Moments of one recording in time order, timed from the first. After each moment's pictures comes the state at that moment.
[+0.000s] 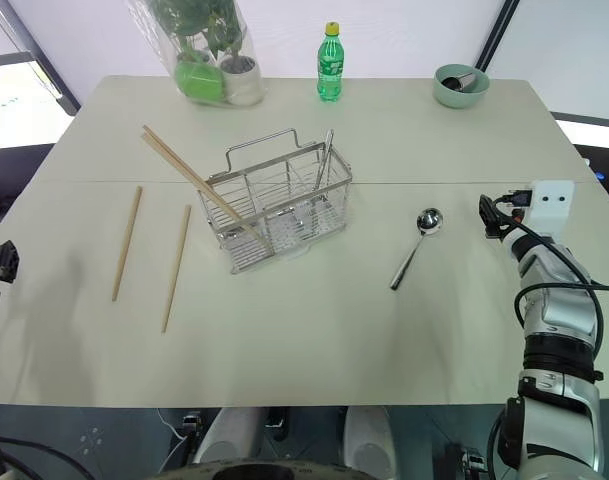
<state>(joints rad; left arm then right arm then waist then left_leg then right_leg) 0.04 0.47 0.79 -0.25 -0.43 0.49 -0.10 -0.42 -0.61 -0.38 0.39 0.29 0.23 0.32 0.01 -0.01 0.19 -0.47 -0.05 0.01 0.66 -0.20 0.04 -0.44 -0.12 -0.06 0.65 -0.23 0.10</state>
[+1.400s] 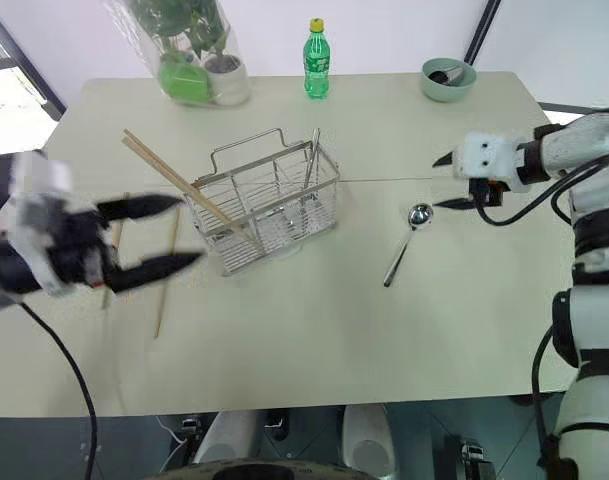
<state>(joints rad) -0.16 1.00 0.43 -0.72 -1.14 0.88 -0.72 -1.13 -0.93 0.27 1.01 -0.16 -0.59 1.45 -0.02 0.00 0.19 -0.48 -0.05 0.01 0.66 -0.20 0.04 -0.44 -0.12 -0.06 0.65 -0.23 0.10</state>
